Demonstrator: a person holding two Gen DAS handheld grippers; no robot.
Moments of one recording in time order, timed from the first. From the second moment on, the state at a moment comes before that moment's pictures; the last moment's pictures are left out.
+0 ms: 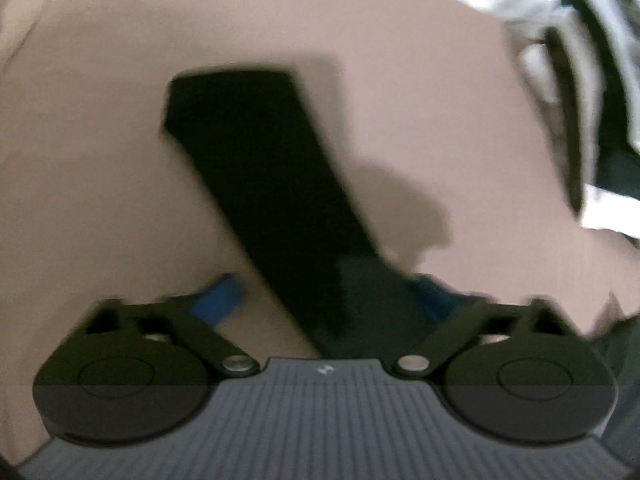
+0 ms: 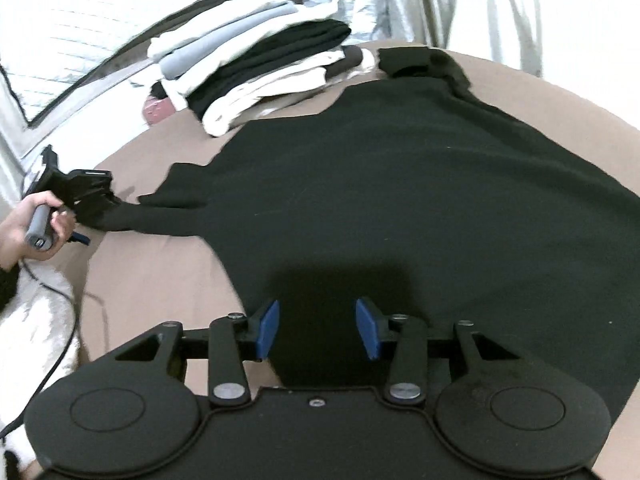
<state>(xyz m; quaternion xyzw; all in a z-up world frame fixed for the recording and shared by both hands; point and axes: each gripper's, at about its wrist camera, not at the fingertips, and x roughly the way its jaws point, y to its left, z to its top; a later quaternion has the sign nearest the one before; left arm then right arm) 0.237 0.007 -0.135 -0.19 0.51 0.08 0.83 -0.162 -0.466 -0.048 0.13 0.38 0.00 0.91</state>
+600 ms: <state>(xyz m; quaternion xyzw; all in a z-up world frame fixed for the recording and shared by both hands) 0.112 -0.282 0.026 -0.01 0.26 -0.55 0.80 -0.144 -0.494 -0.048 0.19 0.35 -0.02 0.92</state>
